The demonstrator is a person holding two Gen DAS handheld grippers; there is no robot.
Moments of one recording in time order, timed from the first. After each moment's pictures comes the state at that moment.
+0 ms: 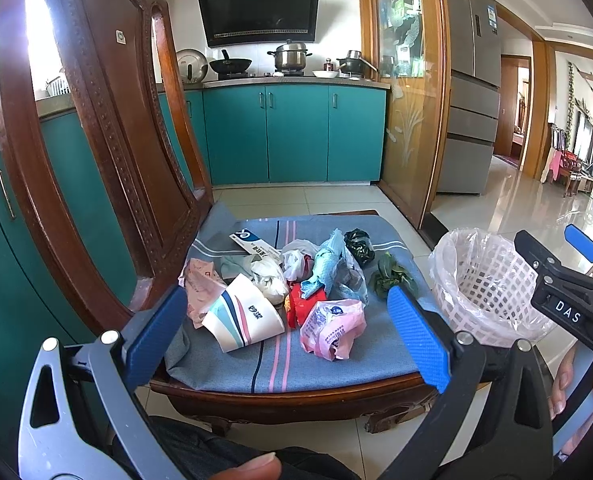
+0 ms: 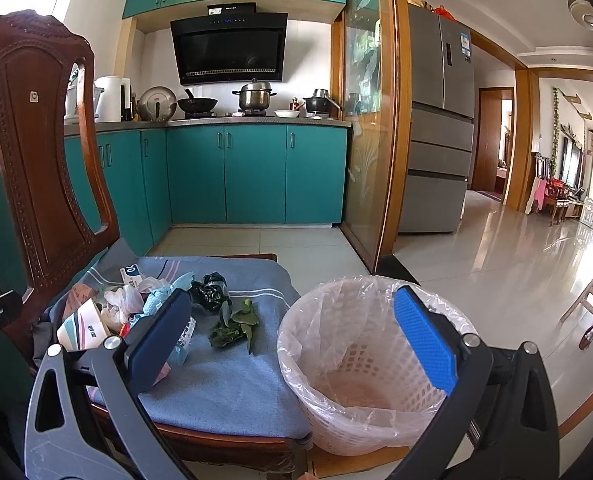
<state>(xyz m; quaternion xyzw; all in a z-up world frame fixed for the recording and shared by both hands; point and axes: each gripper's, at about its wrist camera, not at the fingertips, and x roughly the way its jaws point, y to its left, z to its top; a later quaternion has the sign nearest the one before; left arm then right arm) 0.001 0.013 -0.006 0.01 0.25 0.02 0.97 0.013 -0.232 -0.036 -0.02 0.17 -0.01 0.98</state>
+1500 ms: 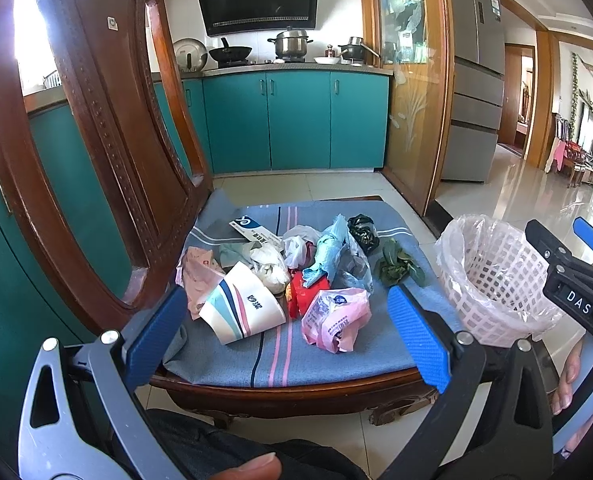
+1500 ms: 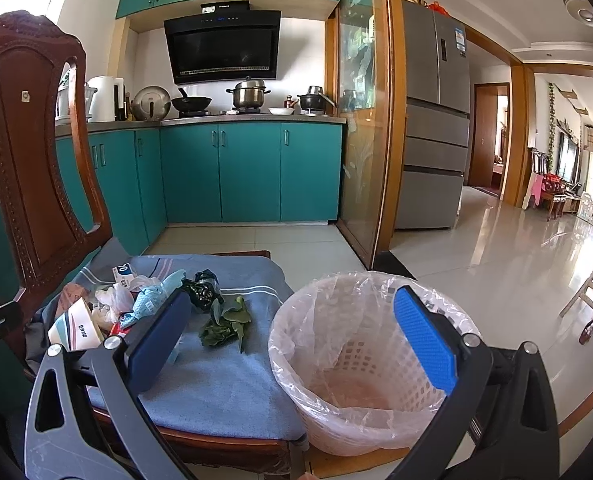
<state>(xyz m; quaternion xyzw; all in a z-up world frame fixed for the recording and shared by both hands) 0.015 0.010 -0.017 0.01 0.28 0.03 0.96 0.021 -0.243 -0.048 -0.01 0.17 -0.02 0.98</state>
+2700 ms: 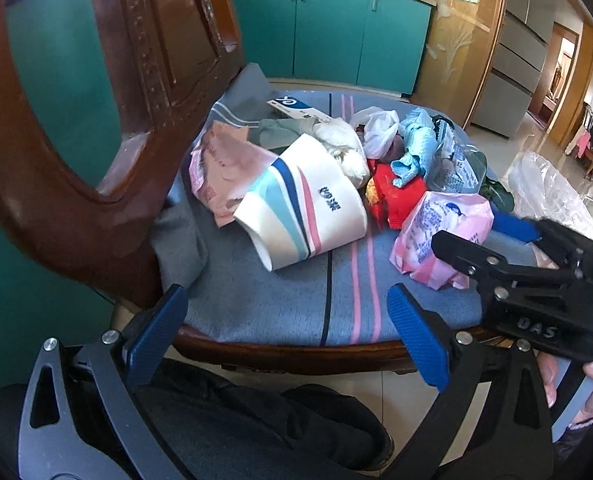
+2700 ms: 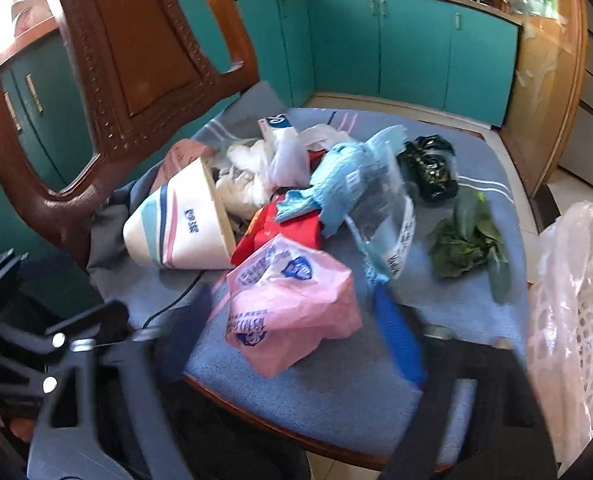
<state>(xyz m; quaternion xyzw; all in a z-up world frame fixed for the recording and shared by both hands) 0.075 0.087 -0.123 -0.04 0.43 0.04 0.90 0.121 -0.099 -0.154 -0.05 0.40 0.25 0.88</state>
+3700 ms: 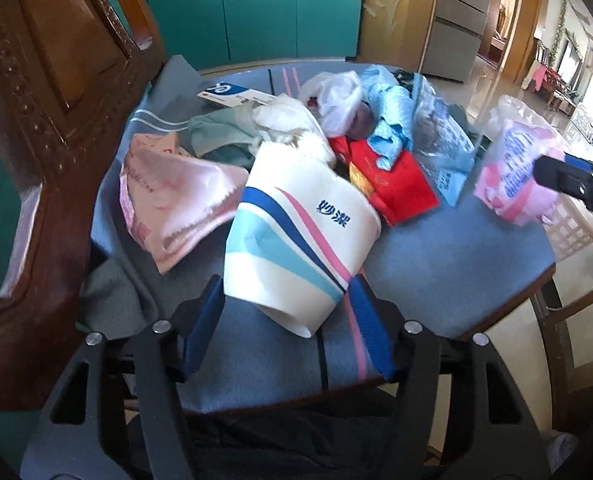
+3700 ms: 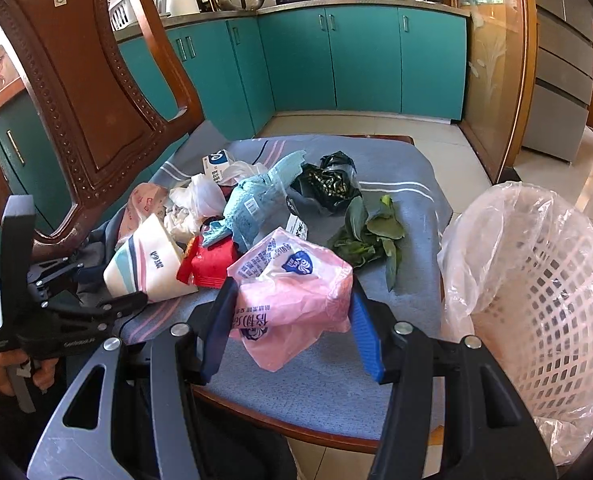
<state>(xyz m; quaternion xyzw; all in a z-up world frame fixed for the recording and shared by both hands) 0.120 0.077 -0.149 0.04 0.46 -0.06 0.88 0.120 -0.171 -0.125 0.00 0.38 0.19 0.90</state>
